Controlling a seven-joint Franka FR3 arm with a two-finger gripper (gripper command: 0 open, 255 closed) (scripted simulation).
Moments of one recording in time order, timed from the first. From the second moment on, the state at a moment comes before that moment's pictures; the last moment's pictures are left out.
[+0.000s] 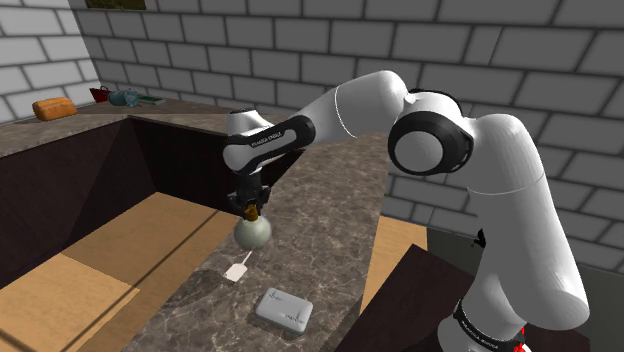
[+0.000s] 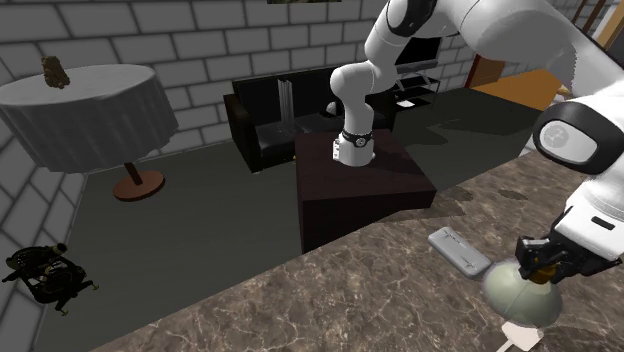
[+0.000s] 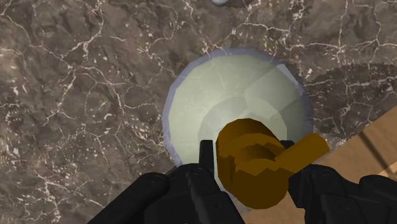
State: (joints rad) arm 0.31 0.59 -0.10 -1.52 0.13 2.06 0.49
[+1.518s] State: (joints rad) arm 0.31 0.73 -0.09 -1.55 0.15 2.24 0.47
